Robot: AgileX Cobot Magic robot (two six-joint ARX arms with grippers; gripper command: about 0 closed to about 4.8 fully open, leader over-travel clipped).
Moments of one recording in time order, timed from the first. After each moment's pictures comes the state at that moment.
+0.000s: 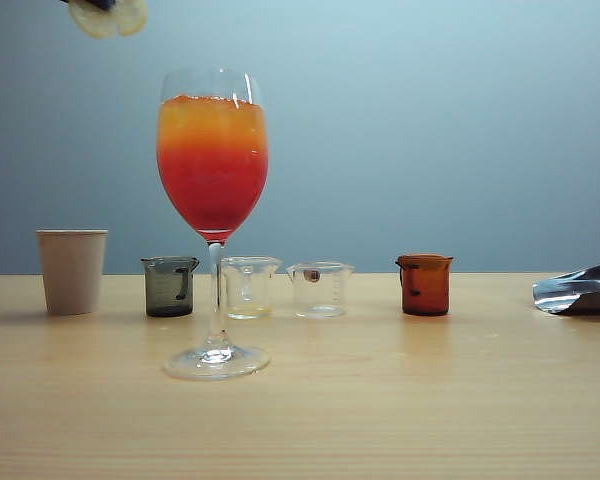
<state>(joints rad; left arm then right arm) -0.30 1.07 1.18 -0.84 0.57 0.36 0.80 0.97 1.14 -0.56 -0.34 0.02</state>
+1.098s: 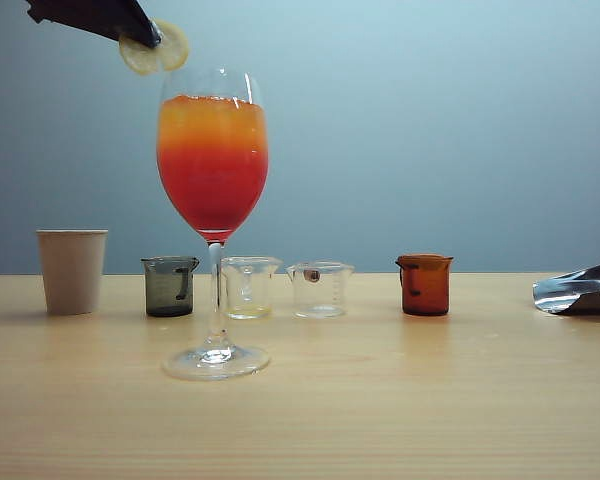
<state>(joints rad) -0.30 1.23 1.24 -0.82 0.62 0.49 0.81 1.09 1.14 -0.58 -0.18 0.08</state>
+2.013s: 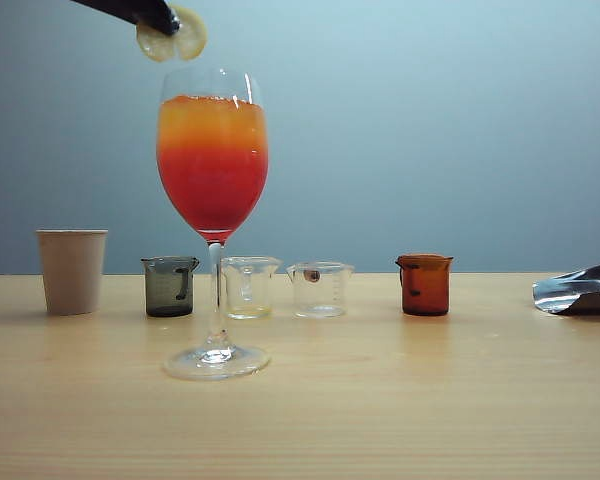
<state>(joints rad) -0.40 1.25 1.32 -0.85 0.52 0.59 0.81 1.10 1.14 -0.56 -0.21 0.08</state>
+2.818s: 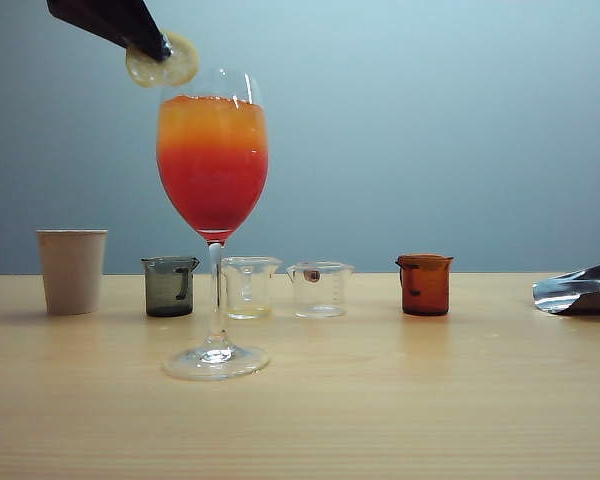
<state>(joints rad) -0.40 1.28 1.31 -0.92 0.50 0.61 0.81 1.10 1.14 -0.56 -0.21 0.08</state>
